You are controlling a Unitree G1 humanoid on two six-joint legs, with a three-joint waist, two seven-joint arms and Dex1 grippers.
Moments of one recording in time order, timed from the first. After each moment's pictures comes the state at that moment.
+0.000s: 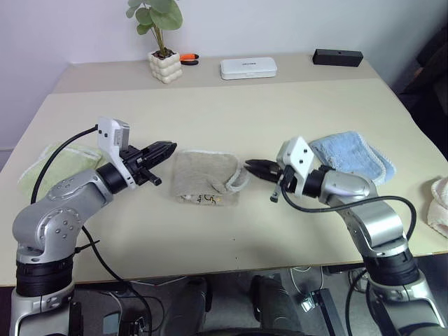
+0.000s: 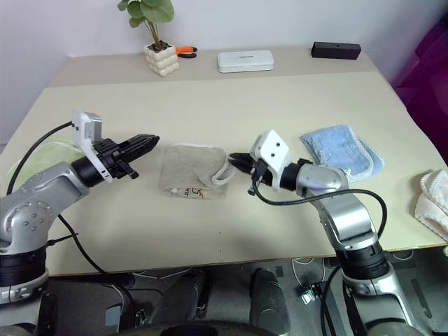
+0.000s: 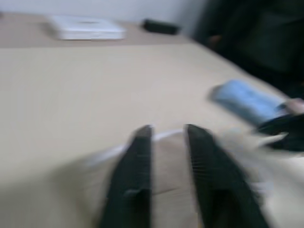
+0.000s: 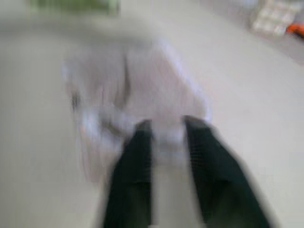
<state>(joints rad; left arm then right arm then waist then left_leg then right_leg) -0.33 0.61 0.23 -0.33 -0.82 0.81 -0.47 -0.43 -0.50 0.10 -0.35 0.32 0.53 0.77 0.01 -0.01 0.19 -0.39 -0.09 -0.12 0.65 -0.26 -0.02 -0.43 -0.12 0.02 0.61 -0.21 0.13</state>
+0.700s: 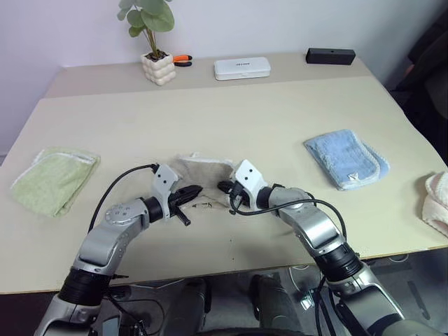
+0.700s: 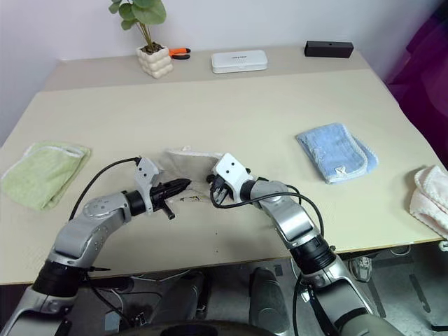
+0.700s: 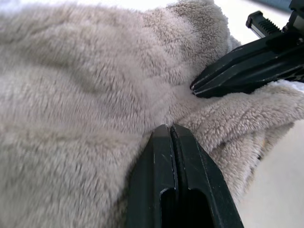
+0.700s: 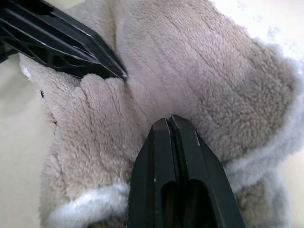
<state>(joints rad) -0.17 0.50 -0.08 -0.18 -0.44 0.48 -0.63 -0.43 -0.32 0.34 -0.09 0.12 0.54 0.60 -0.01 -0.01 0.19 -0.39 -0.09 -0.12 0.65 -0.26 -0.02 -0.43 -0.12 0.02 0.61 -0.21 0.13</state>
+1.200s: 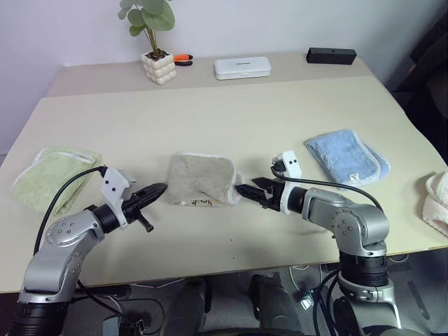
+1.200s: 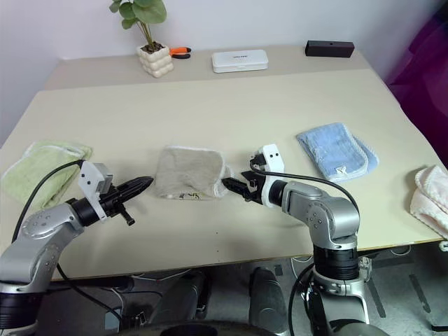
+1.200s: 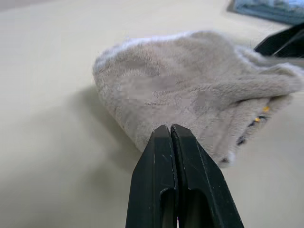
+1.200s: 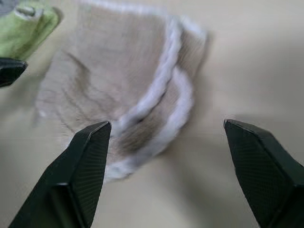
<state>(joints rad) 0.03 0.63 0.18 -0.32 -0.48 0.36 -0.75 -0.39 -0.19 -0.13 -0.30 0.53 1.26 0.45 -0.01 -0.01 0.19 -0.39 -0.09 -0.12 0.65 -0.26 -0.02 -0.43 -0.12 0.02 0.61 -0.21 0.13</state>
